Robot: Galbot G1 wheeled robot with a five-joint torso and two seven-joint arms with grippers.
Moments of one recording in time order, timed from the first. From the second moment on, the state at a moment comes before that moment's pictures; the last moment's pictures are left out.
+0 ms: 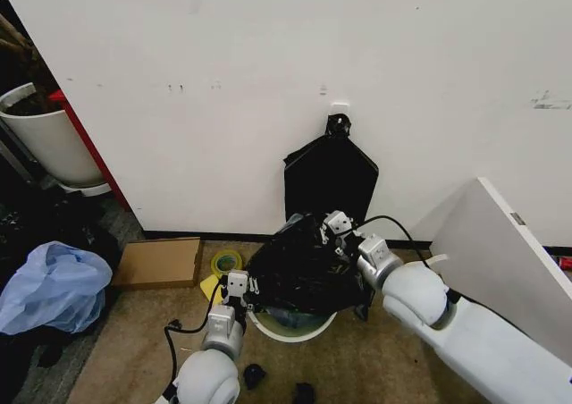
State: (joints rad) left arm 1.35 -1.08 0.00 -2.03 -0.22 0.11 -0.43; right arm -0.80 0.80 -0.15 1.98 0.37 -0.36 0.11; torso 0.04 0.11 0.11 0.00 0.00
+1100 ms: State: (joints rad) left arm 1.38 -1.11 -0.09 -2.01 -0.41 -0.02 -0.41; right arm -0.97 0.75 0.21 1.96 1.13 -0.37 0.16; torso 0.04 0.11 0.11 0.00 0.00
